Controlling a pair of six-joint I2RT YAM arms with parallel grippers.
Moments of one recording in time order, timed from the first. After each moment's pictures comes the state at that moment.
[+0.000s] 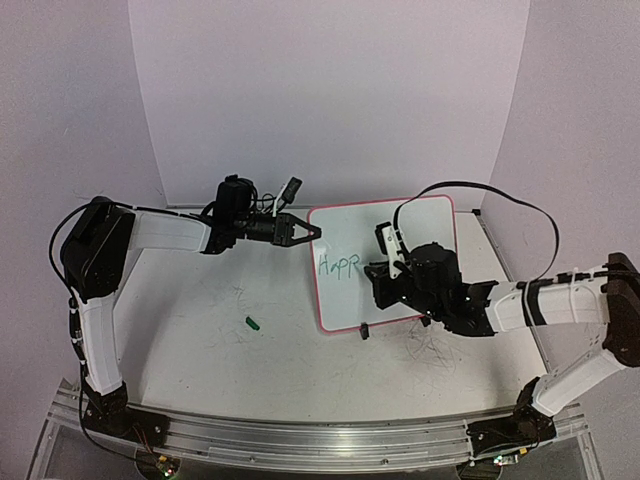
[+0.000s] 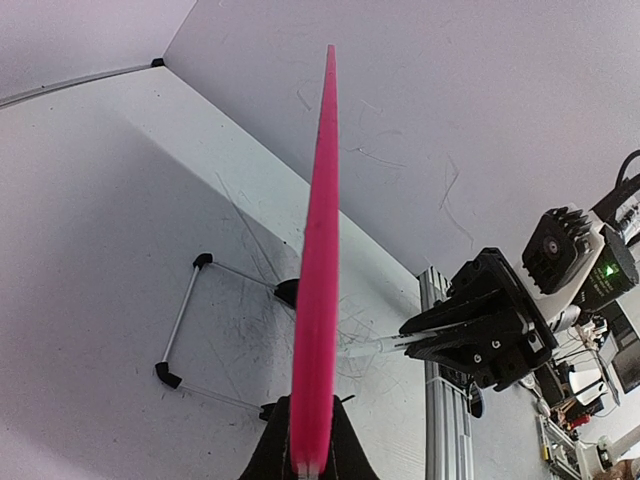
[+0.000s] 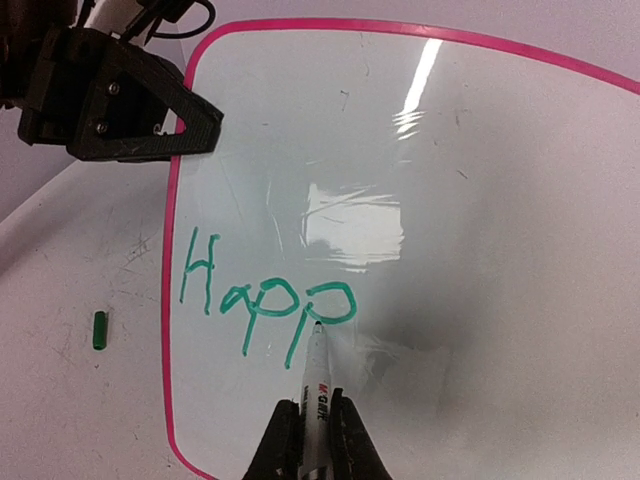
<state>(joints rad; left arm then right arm) -0.58 1.99 1.34 0.38 0.92 -0.43 0.89 1.45 0.74 0.35 0.30 0.16</state>
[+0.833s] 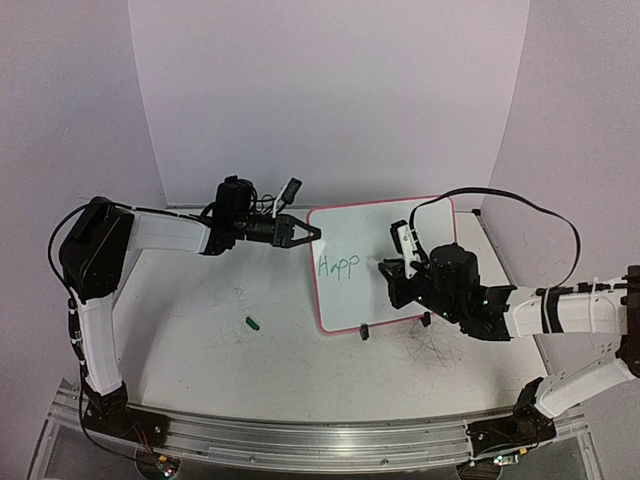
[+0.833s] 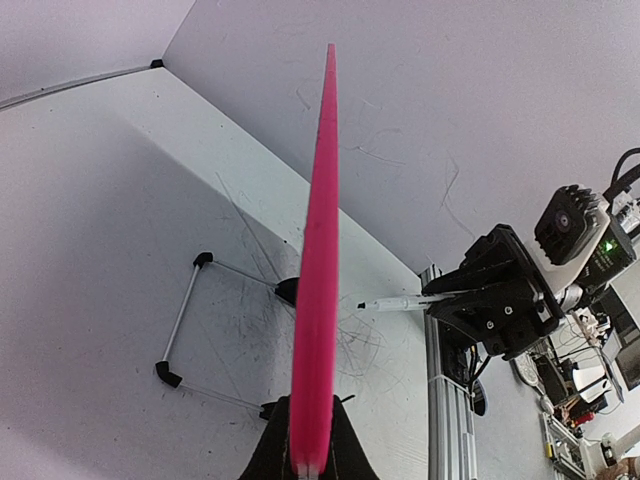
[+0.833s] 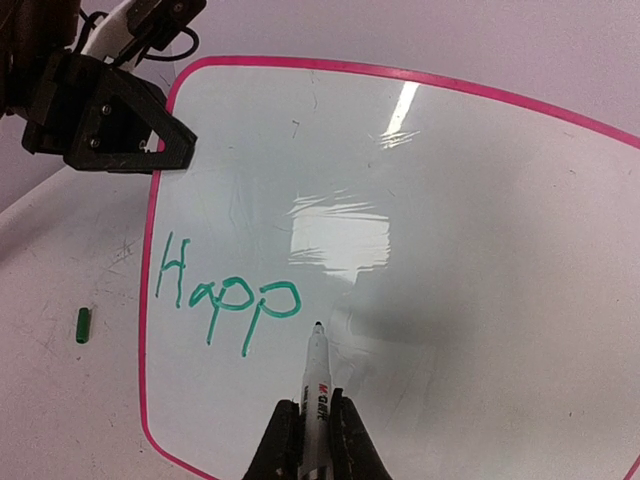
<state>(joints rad) -0.58 1.98 1.33 0.38 0.92 -0.42 0.86 1.33 0.66 0.35 0.30 0.07</state>
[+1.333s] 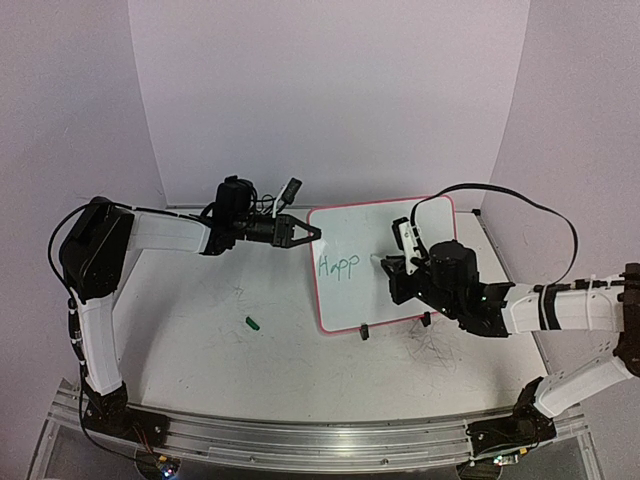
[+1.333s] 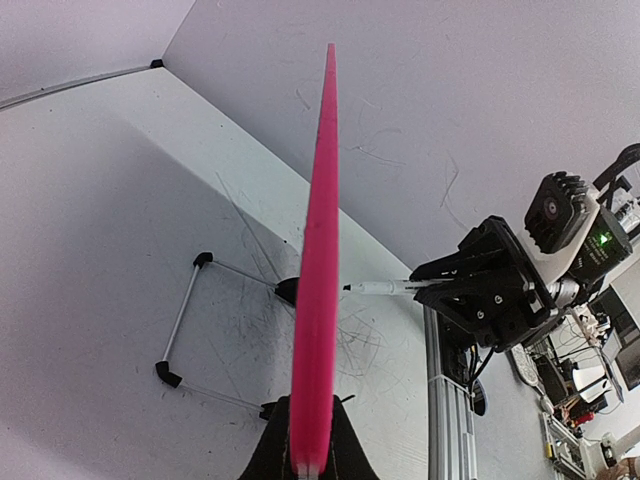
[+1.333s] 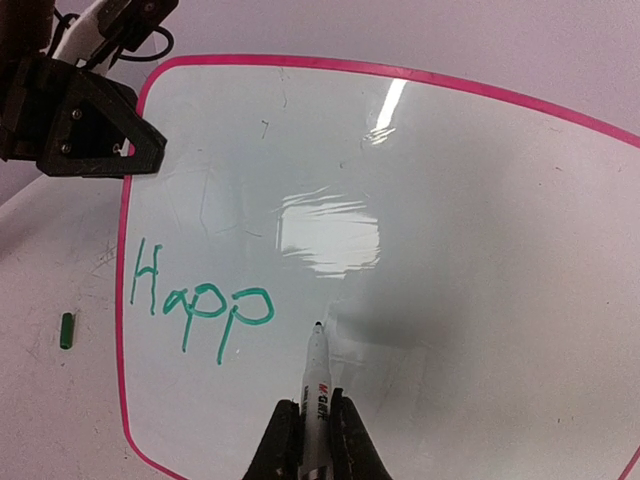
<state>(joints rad) -0.58 1.98 1.33 0.38 0.92 -0.42 0.84 1.35 0.68 0.35 0.30 0.07</state>
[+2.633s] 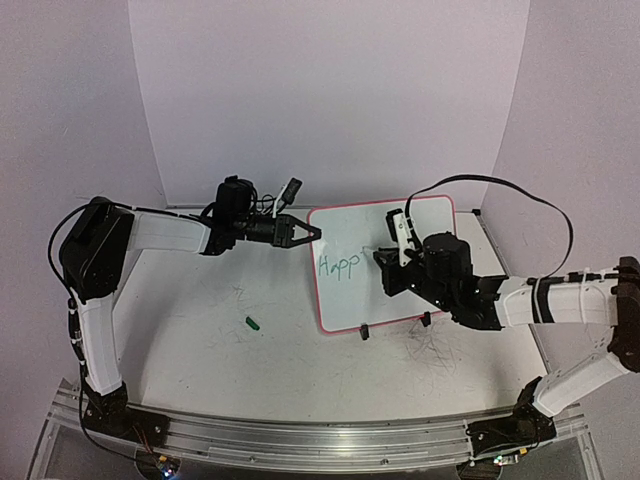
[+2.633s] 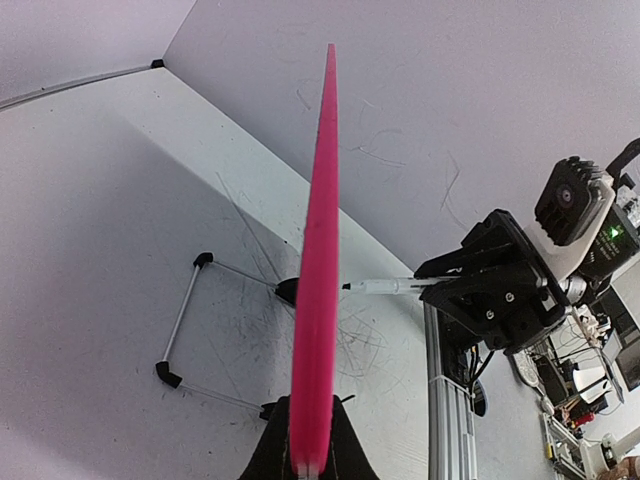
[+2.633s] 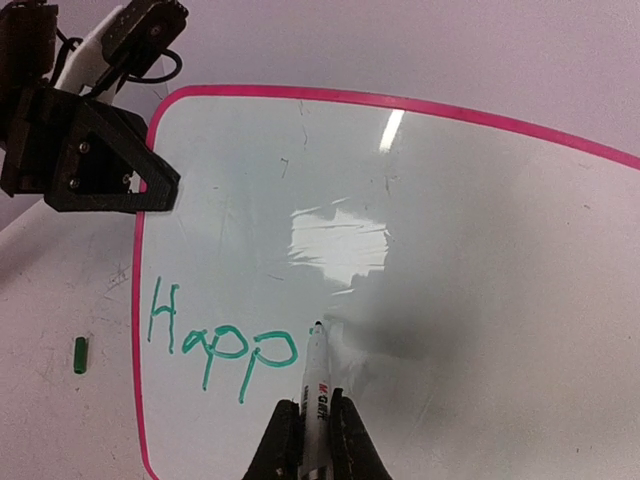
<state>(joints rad) -0.58 1.98 1.33 0.38 0.92 -0.42 0.84 1.40 0.74 0.37 0.29 0.10</state>
